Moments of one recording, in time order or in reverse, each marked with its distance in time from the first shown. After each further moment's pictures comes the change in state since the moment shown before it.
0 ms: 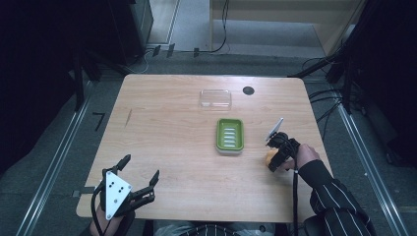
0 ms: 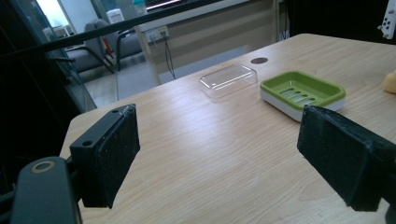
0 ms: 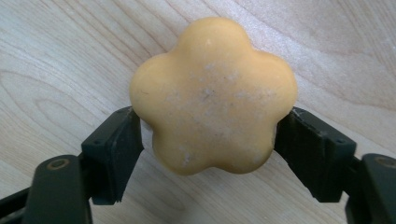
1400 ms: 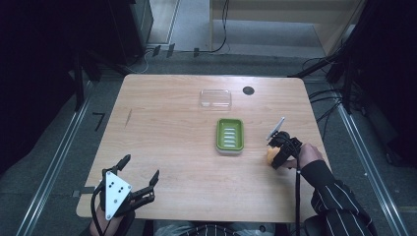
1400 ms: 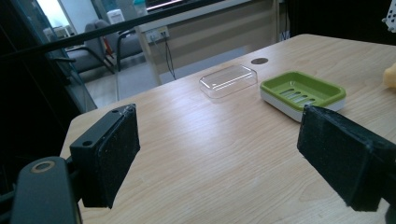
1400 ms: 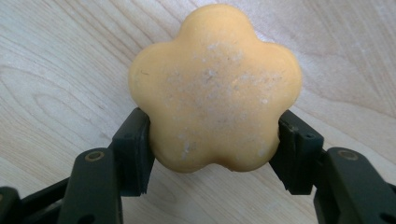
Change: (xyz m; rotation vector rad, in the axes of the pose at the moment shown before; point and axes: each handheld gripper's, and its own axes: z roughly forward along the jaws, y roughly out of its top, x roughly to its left) left arm 0.000 0.000 0.000 -0.002 0.001 0.000; right arm 0.001 -0.004 -0.009 -0.034 -0.040 -0.019
